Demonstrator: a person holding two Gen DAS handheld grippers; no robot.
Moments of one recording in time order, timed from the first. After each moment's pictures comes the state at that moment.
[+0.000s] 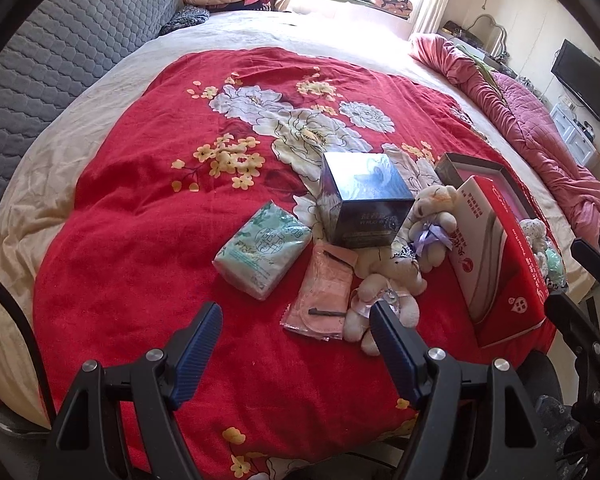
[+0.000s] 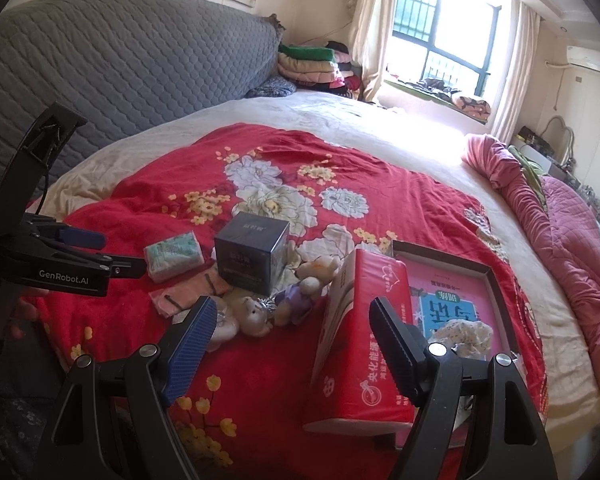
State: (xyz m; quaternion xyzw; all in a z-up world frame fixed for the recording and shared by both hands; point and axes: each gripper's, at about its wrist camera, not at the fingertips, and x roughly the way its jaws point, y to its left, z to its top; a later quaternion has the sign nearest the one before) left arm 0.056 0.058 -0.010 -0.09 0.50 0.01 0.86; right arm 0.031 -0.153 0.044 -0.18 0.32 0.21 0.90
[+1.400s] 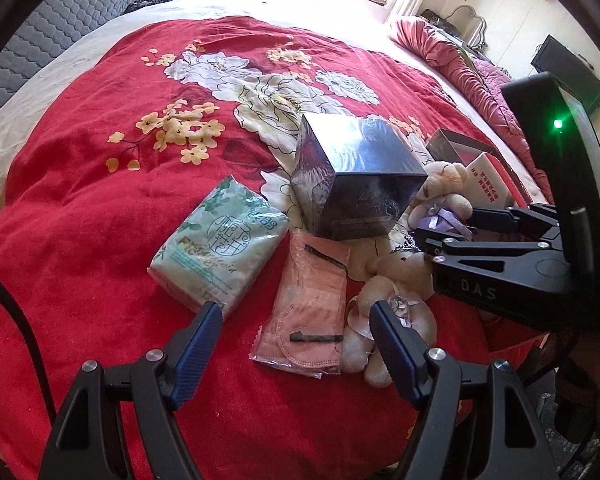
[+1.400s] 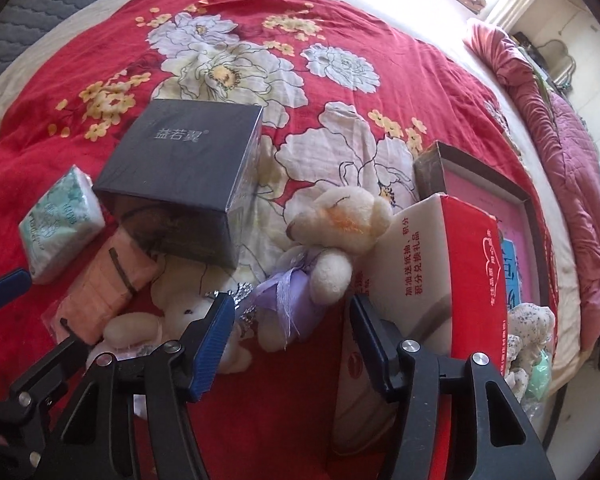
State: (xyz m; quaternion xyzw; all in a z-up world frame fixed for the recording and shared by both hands) left arm 0.095 0.057 -0.063 -0.12 0.51 -0.06 0.85; right arm 0.177 -0.086 -0.063 -0.23 0.54 0.06 0.81
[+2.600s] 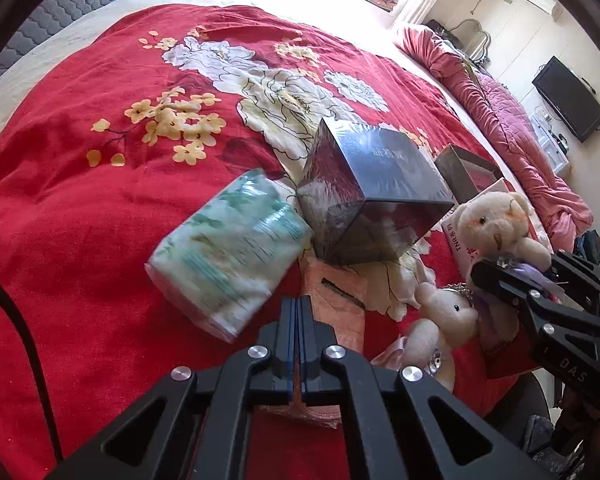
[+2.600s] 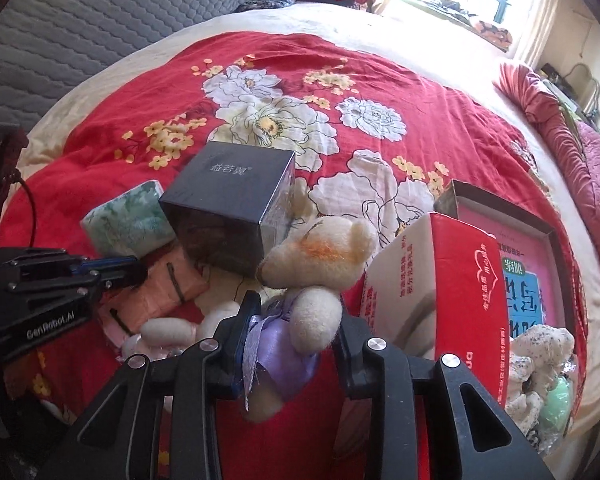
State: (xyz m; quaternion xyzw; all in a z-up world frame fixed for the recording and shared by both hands) left arm 0.117 0.071 -0.080 -0.16 0.51 -0.07 0.84; right arm 0.136 -0.112 -0.029 -0.19 0.46 0.19 0.84
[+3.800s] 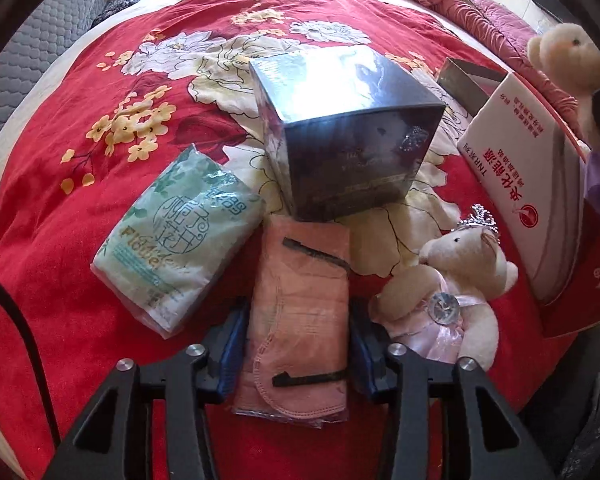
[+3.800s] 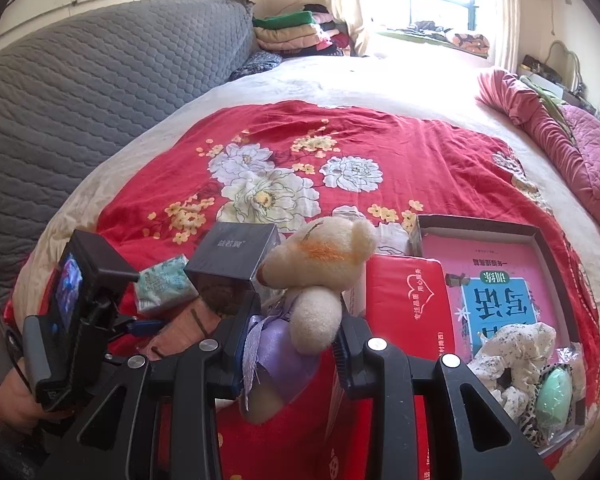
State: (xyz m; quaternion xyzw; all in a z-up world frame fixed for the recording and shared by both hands) left arm 0.125 0.014 -0.100 -0.01 0.56 -0.05 0.82; right arm 0.123 -0.159 0.027 -0.08 0.40 0.22 0.89
